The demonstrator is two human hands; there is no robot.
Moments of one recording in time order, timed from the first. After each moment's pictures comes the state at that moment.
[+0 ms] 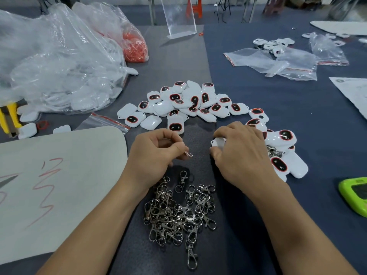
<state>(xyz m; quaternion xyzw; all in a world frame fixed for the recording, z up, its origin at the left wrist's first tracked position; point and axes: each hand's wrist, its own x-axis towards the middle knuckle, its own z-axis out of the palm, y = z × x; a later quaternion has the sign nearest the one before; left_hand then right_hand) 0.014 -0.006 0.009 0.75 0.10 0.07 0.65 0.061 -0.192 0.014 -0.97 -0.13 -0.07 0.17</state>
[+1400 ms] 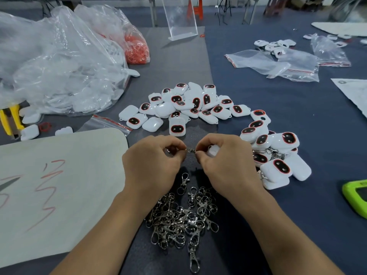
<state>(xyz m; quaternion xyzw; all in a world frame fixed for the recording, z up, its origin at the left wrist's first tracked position) 0.004 -0.016 0.009 0.91 0.10 0.25 0.31 0.043 -0.172 0.009 -0.90 -0.13 -0.05 0.42</state>
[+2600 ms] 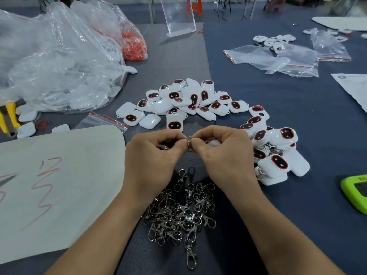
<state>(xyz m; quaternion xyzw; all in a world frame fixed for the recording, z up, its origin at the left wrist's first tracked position) 0.003 -0.019 0.010 0.84 0.06 0.24 0.48 0.039 -0.163 0.012 -0.80 -0.07 -0.05 0.59</state>
